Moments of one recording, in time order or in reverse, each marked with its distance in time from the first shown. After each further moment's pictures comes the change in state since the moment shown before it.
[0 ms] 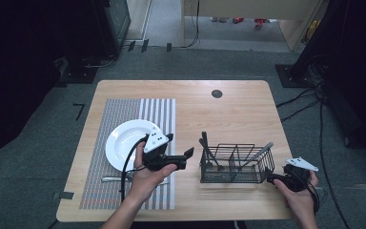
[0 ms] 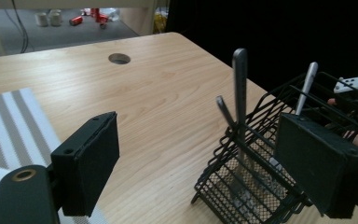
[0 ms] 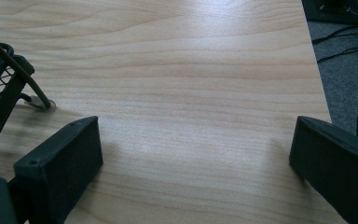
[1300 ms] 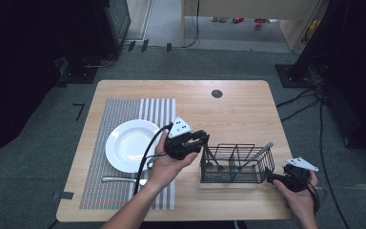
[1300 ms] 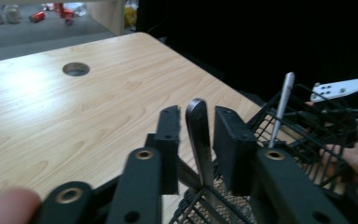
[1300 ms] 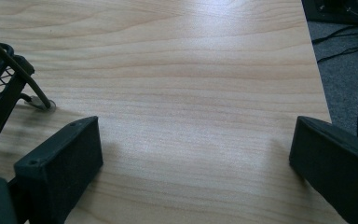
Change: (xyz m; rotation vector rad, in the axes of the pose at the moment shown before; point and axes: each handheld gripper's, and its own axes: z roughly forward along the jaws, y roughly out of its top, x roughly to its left) left arm -0.014 0.026 0.046 0.032 -0.128 0.027; right arm 0.000 0.000 0.000 -0.002 0.000 -0.002
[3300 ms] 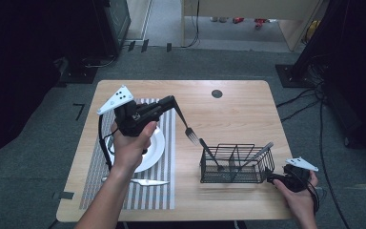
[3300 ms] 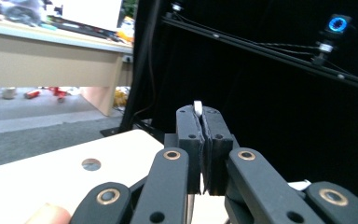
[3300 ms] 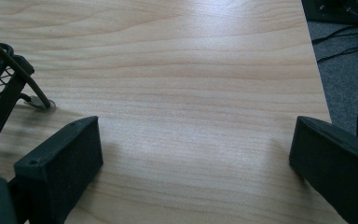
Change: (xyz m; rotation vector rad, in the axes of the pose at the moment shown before) left arm 0.049 0.067 -0.108 -0.354 -0.055 -0.078; right arm 0.000 0.000 0.000 0.000 0.000 0.000
